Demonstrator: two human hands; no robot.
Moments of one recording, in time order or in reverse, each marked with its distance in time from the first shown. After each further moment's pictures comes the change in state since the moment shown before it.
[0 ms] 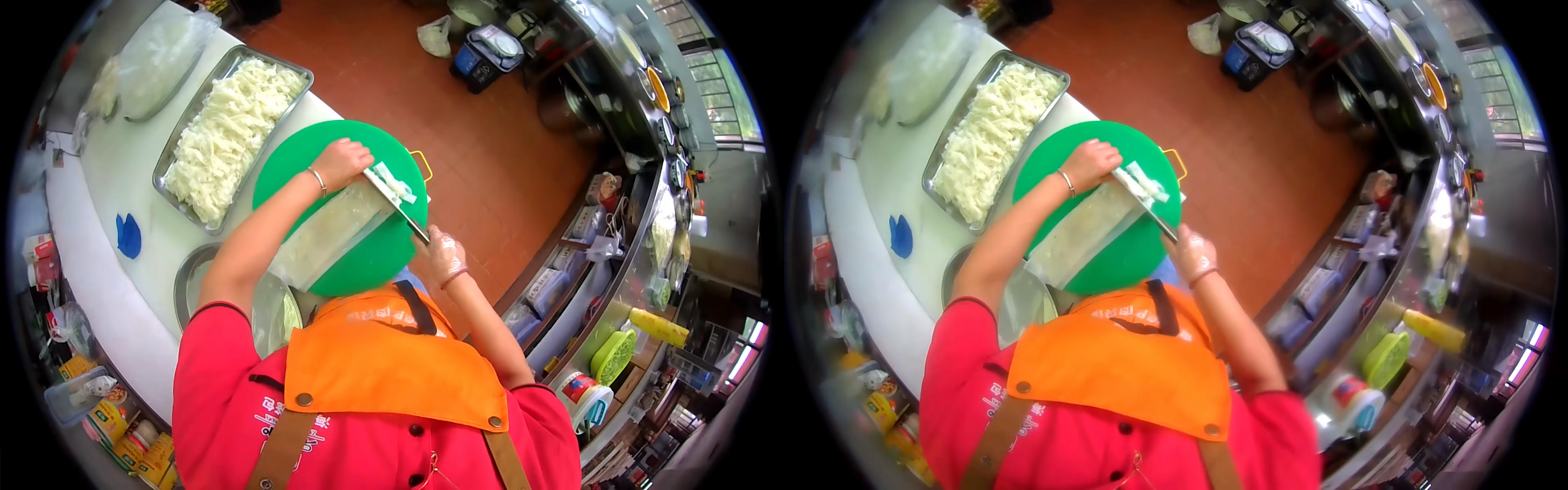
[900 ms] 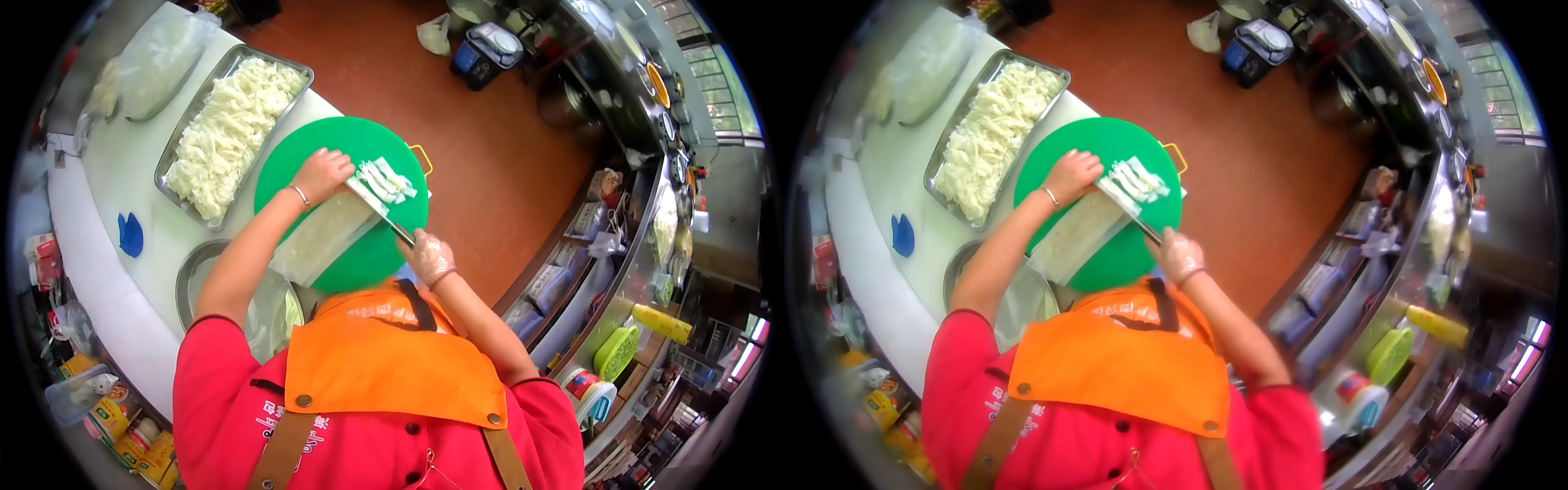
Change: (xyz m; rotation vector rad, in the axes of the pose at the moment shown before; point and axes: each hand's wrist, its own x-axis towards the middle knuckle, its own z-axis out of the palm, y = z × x) left_hand -0.043 0.003 -0.013 0.149 0.007 -0.059; right_hand -0.003 -0.025 0.015 0.004 -0.043 -0.051
